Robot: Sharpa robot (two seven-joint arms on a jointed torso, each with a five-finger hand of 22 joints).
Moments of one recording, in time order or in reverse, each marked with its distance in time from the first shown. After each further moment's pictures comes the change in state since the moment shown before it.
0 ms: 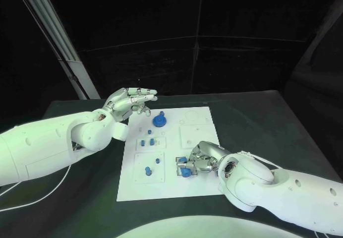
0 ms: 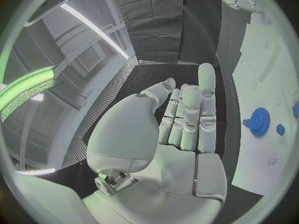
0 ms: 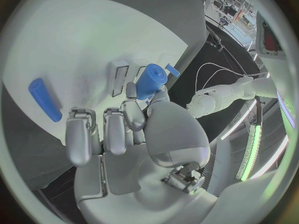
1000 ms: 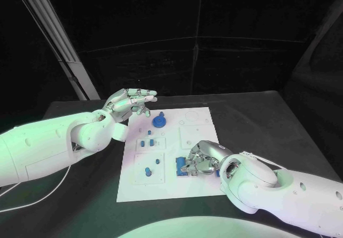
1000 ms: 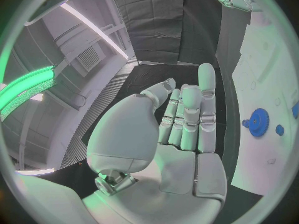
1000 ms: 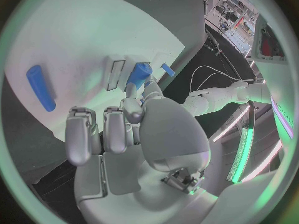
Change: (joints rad) left arm 0.000 -0.001 0.000 -0.003 0.000 0.008 -0.006; left_hand 0.000 0.000 0.000 0.000 0.000 0.000 0.000 0.000 0.000 -0.004 0.004 0.000 0.000 0.000 0.000 0.000 0.000 0.000 0.000 0.000 0.000 0.000; right arm 0.000 -0.024 0.000 0.025 -0.052 -0.003 0.049; right_hand 0.139 -0.089 0.143 -0.112 -0.012 -0.037 0.006 0.018 0.073 -0.023 0.008 -0.069 -0.024 0.001 -0.001 -0.027 -0.014 0.000 0.000 0.000 -0.017 0.000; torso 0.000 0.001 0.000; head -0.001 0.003
